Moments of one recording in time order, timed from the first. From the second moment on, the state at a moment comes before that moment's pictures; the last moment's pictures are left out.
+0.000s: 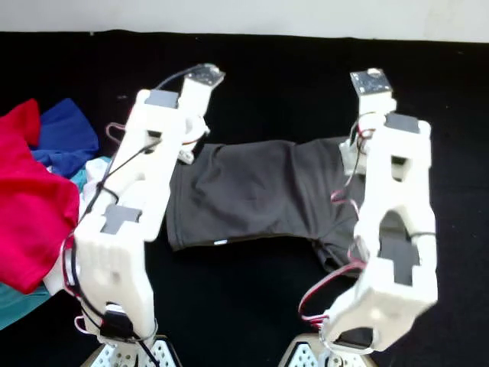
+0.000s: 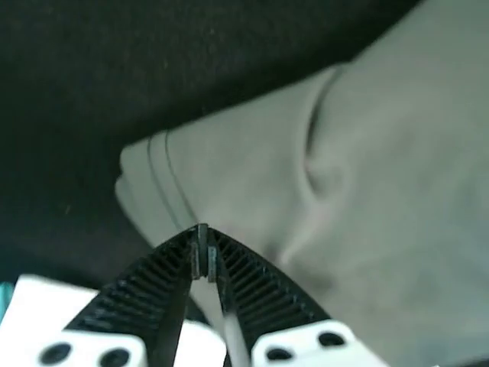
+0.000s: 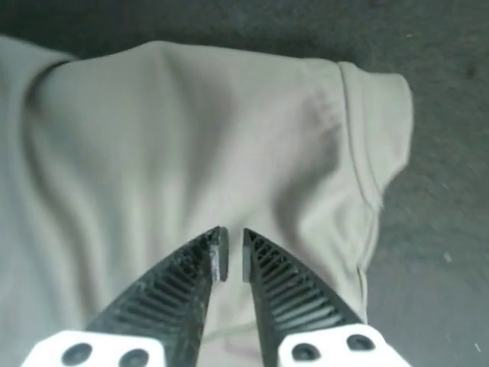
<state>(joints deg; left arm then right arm) 2.9 33.4 -19.0 70.6 -17.7 6.8 16.9 -3.0 67.0 21.2</state>
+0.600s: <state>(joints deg) -6.5 59.5 -55.8 75.4 -8.7 15.2 48.4 -44.5 74.7 21.2</state>
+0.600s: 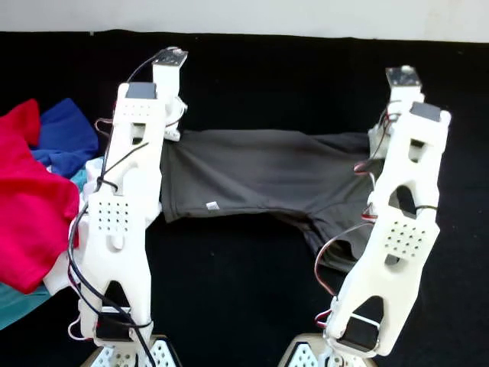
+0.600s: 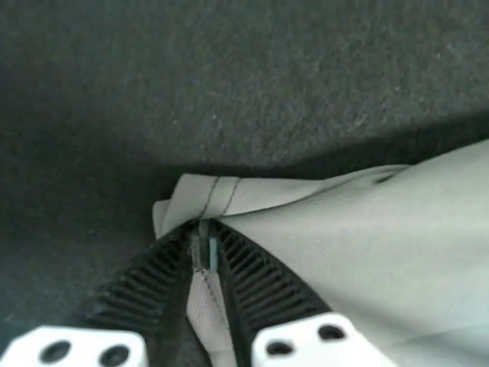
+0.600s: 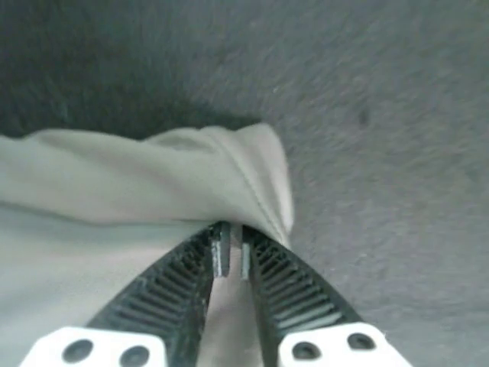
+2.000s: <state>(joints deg) -37.2 18.1 13.1 66.8 -29.8 14.5 -6.7 -23.8 100.4 21.2</state>
